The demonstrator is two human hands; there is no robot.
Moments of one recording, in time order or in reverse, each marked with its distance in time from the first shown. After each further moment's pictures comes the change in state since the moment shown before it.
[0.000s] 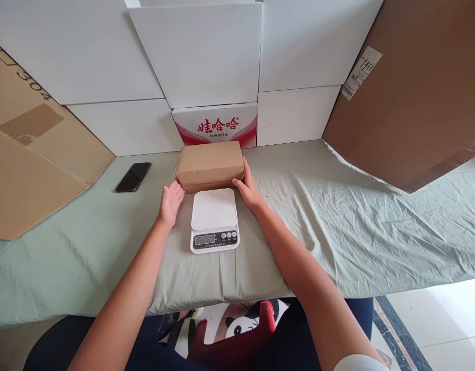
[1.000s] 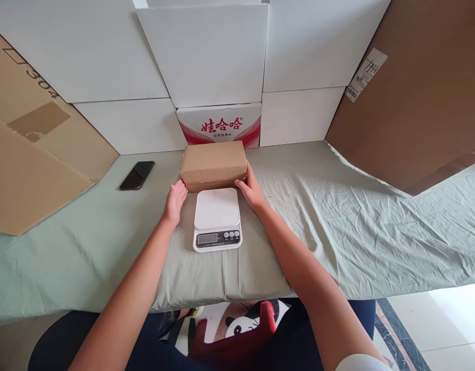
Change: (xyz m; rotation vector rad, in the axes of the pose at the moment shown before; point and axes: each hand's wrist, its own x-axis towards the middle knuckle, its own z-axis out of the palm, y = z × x) left_hand -0.002 -0.004 0.002 0.065 0.005 0.046; right_hand -0.003 -0.006 0.001 -0.051 0.022 -0.004
